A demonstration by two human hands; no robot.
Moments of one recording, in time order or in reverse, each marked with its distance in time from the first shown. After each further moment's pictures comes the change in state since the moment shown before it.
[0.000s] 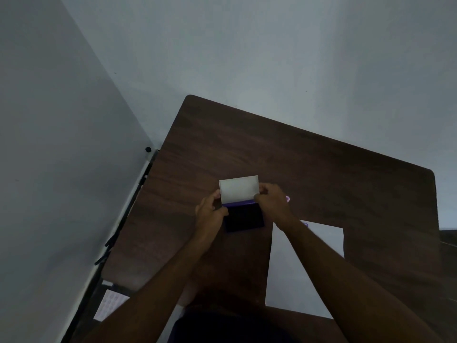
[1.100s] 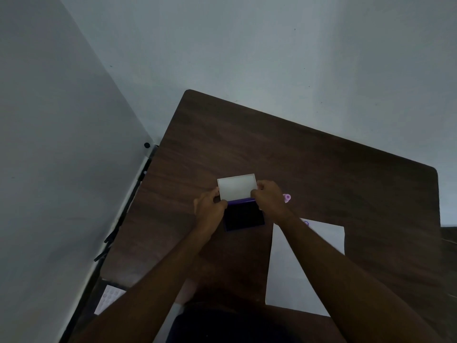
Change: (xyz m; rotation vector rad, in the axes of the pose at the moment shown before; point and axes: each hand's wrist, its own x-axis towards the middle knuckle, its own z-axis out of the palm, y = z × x) left_hand 0.015 0.006 0.004 0.195 0.087 0.061; right_hand 0.020 0.005 0.012 -0.044 -0.001 0.041
